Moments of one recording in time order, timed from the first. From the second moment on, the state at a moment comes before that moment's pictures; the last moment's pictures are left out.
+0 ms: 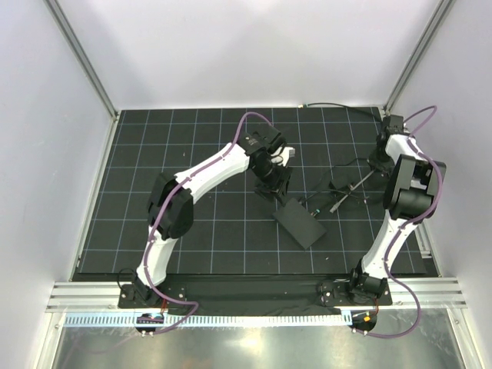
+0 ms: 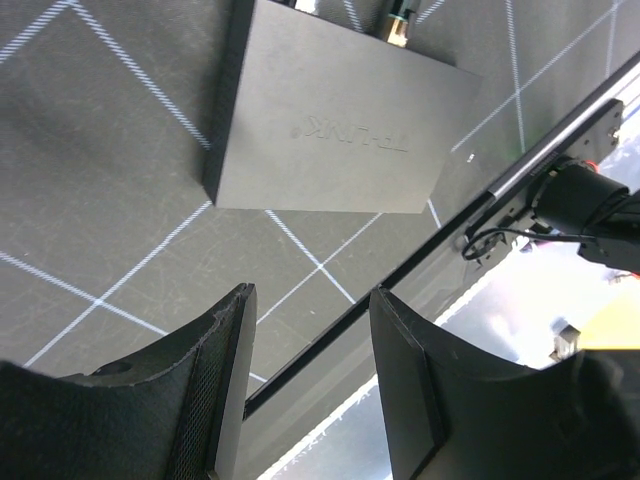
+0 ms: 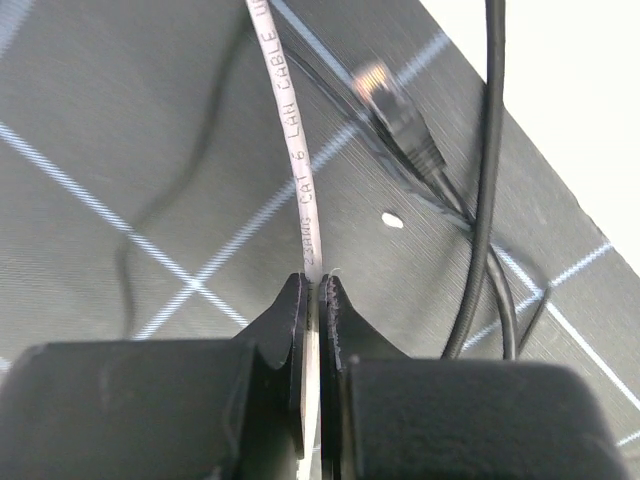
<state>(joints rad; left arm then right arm) -0.80 2.13 1.94 -1.01 0.43 -0.37 -0.28 2.03 1.48 -0.58 0.25 0.48</state>
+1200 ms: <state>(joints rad) -0.49 1.57 1.67 -0.96 -0.40 -0.53 0.48 1.73 1.59 -0.49 0.06 0.71</state>
